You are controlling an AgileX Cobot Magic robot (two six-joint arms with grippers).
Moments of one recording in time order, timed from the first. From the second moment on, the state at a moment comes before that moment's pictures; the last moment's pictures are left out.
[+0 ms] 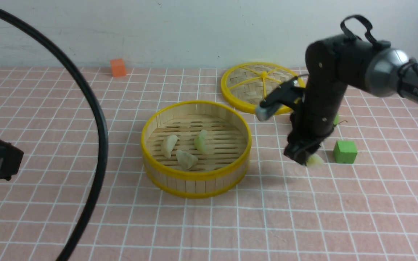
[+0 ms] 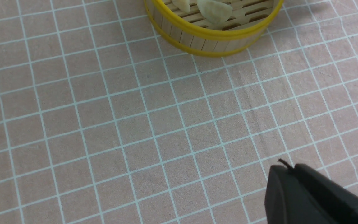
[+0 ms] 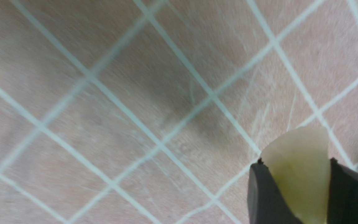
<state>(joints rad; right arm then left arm) 0.36 2.14 -1.88 0.00 1.18 -0.43 -0.40 0.91 -1.21 -0.07 1.21 -0.12</state>
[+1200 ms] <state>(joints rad) 0.49 2.23 -2.10 0.15 0.98 -0.13 -0.40 0.58 -0.84 -0.02 0.94 -0.10</state>
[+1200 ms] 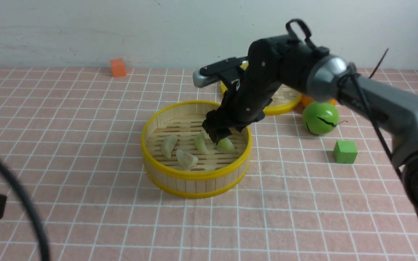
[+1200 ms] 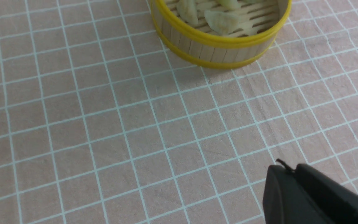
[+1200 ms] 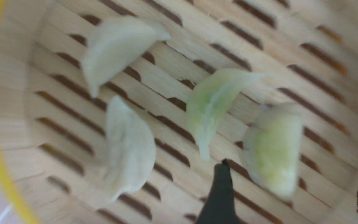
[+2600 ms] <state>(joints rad) 0.49 0.86 -1.27 0.31 0.67 -0.31 -0.40 0.14 -0.35 0.12 0.62 -0.24</state>
